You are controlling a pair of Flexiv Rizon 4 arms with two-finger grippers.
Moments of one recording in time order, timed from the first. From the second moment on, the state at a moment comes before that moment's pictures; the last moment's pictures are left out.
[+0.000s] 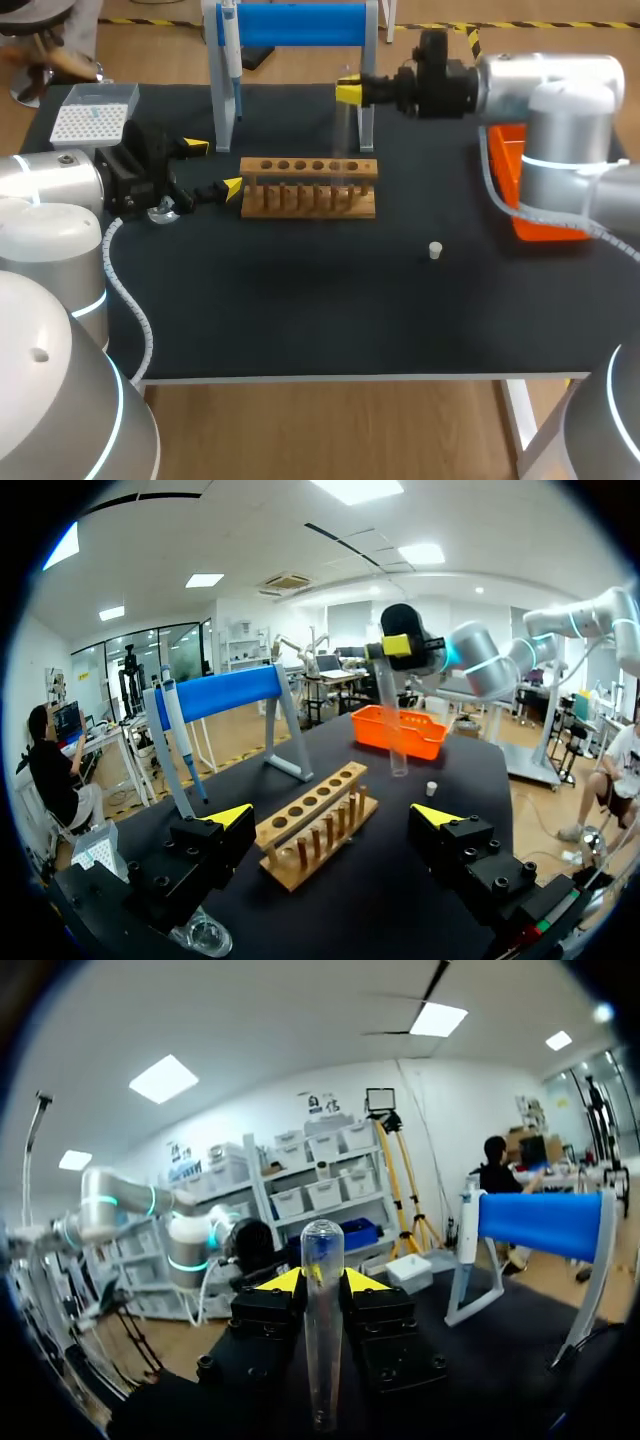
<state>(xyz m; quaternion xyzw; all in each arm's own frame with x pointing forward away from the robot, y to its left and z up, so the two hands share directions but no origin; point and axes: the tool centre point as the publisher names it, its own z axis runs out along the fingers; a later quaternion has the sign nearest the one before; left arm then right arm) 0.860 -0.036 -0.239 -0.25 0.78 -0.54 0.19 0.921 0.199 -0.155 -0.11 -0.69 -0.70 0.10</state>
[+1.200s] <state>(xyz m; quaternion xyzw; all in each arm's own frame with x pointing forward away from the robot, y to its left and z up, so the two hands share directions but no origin) 0.860 -0.036 -0.239 -0.25 0.78 -0.54 0.19 0.925 0.201 -0.157 -0.43 -0.53 -0.56 0.47</state>
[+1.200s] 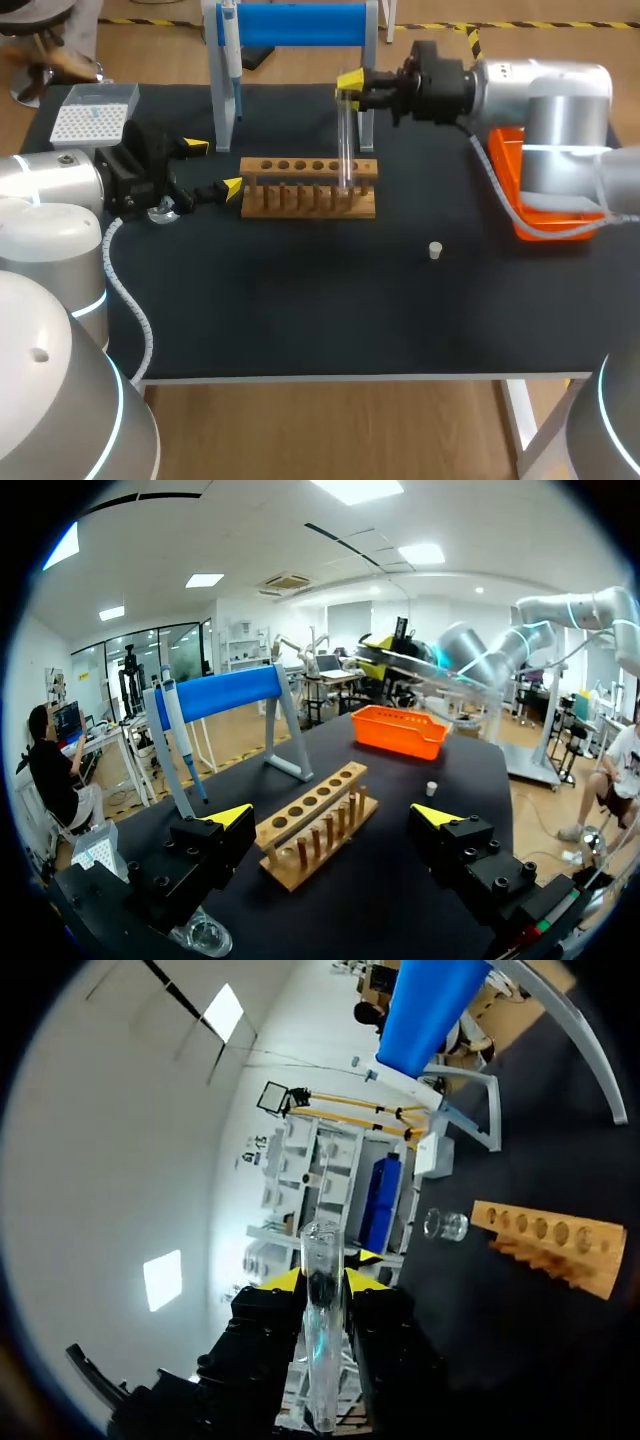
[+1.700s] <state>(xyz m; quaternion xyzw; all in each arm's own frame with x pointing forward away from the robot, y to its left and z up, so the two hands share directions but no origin) 0.860 -0.036 -0.239 -0.25 0.78 -0.54 0.19 0.925 0.199 -0.167 -0.44 -0.55 -0.51 0.50</state>
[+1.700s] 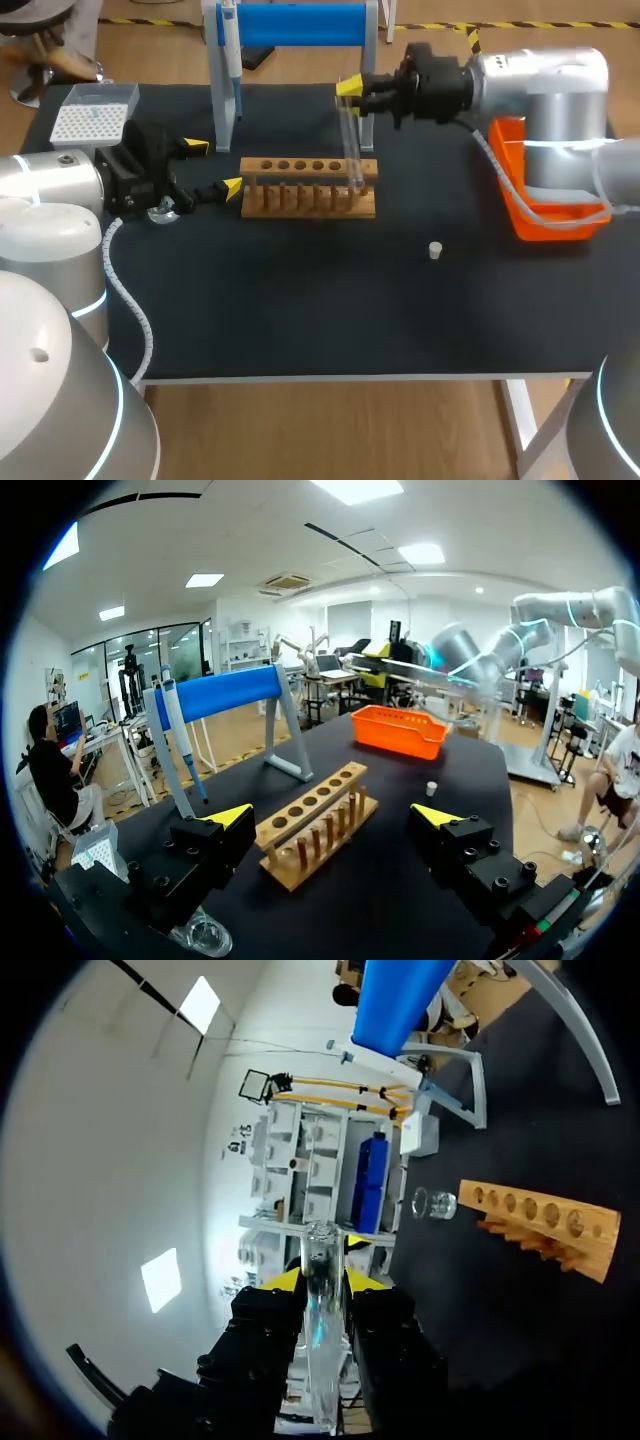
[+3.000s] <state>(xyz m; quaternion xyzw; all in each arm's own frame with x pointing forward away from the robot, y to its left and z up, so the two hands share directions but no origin) 0.860 -0.036 -0.239 -0.25 0.78 -0.54 0.19 0.928 0.194 -0.174 -0.48 -0.51 -0.48 0.53</state>
